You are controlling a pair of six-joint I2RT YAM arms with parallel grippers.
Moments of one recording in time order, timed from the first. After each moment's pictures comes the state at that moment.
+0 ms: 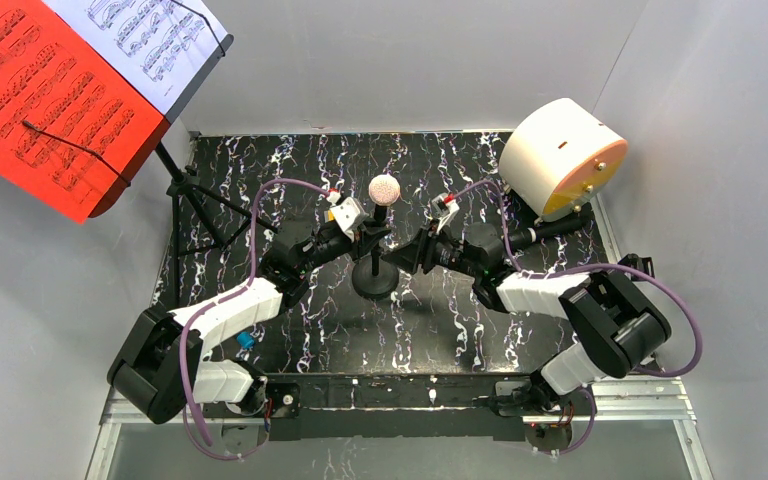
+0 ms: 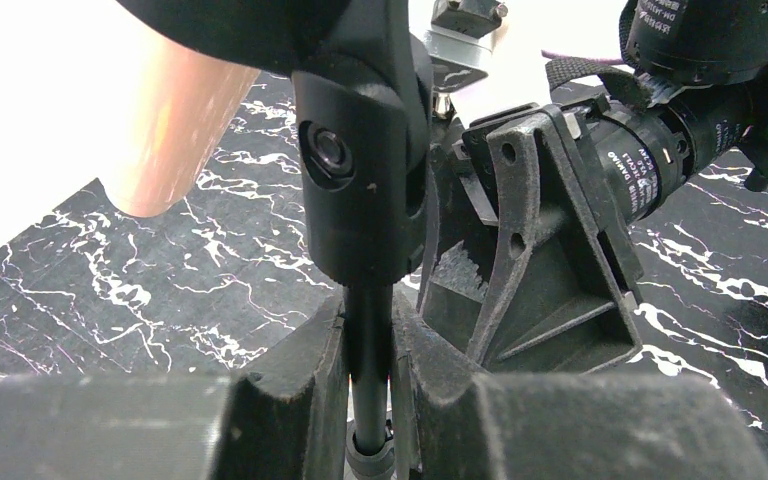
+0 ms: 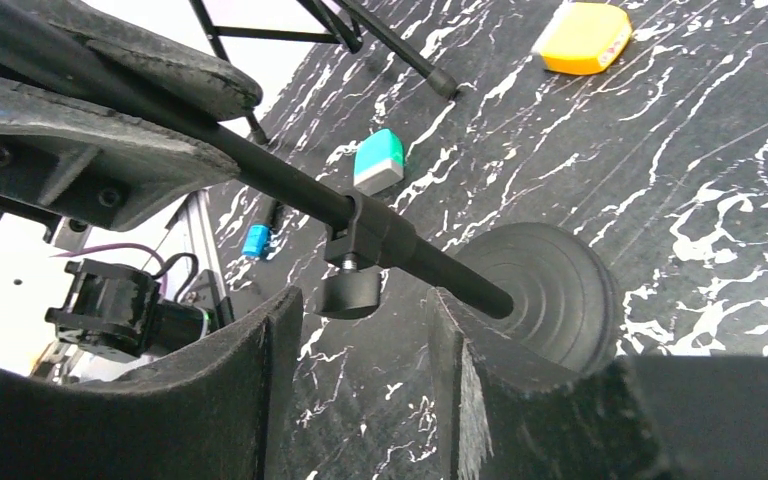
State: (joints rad) left arm -0.60 1.27 0.60 0.67 0.45 0.07; right arm 0.65 1.49 0.54 0.84 -0.49 0.65
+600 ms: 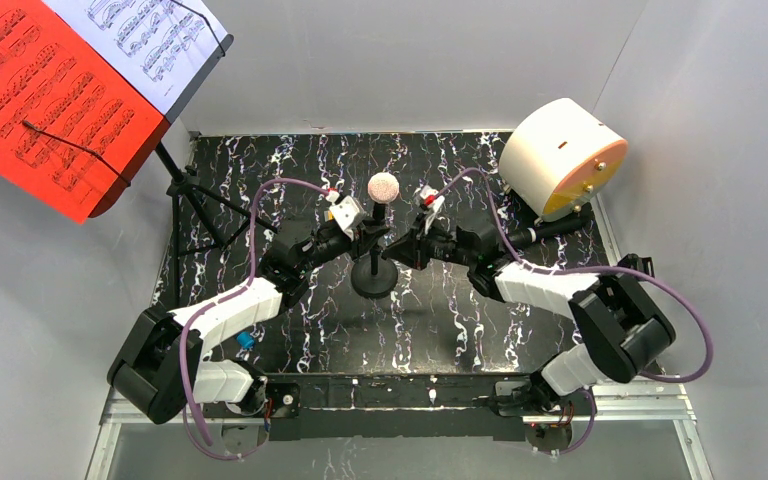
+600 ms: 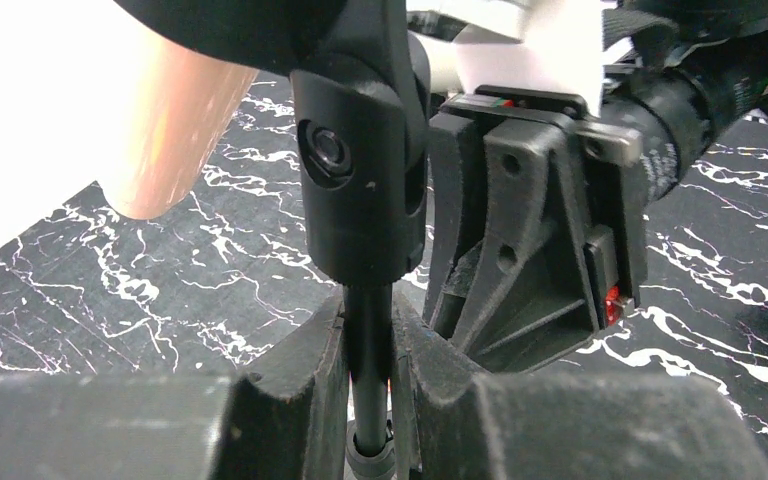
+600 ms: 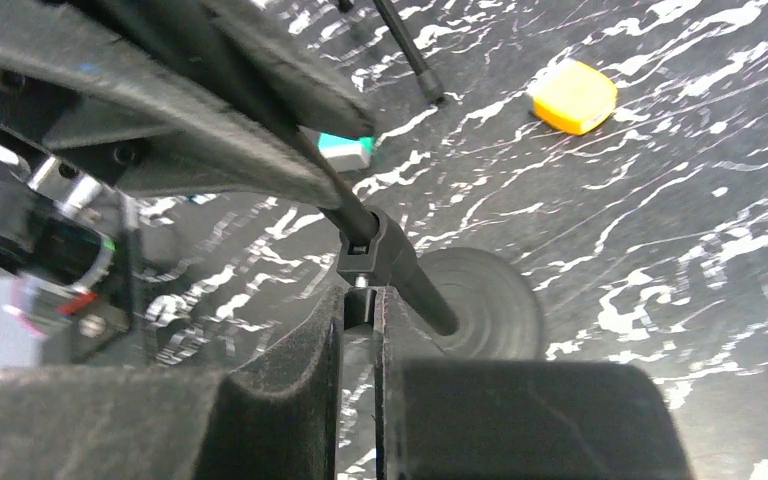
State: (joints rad) left arm -0.60 1.27 0.60 0.67 0.44 0.07; right arm 0.65 1.49 0.64 0.70 -0.59 0.37
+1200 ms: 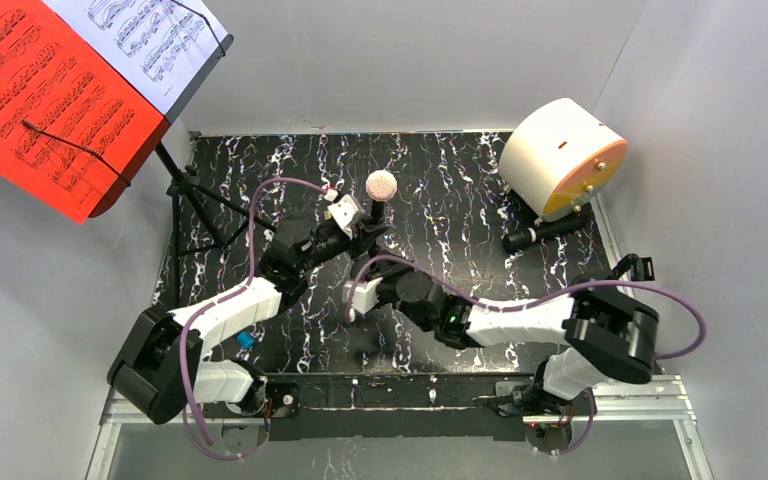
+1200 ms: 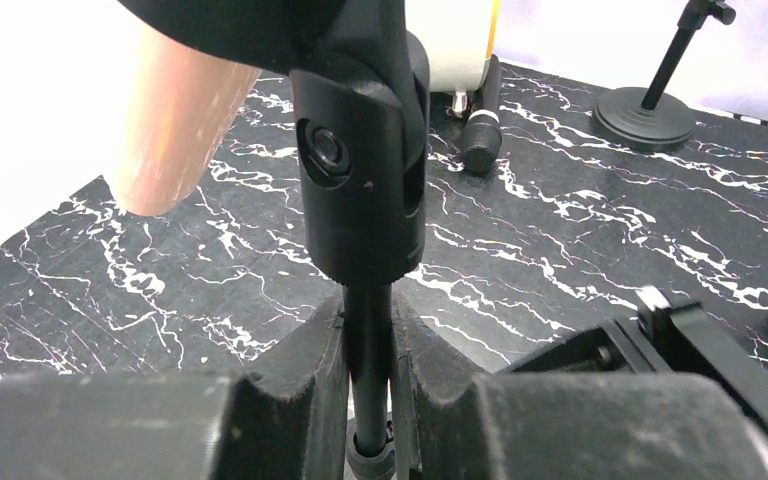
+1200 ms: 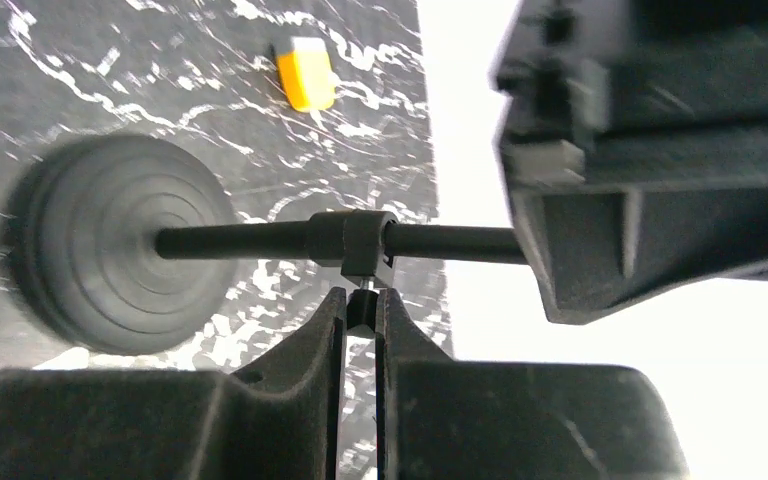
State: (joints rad) left arm -0.59 1.27 0.60 0.67 0.43 0.06; right arm 1.18 1.46 0.66 0.51 0.35 -0.96
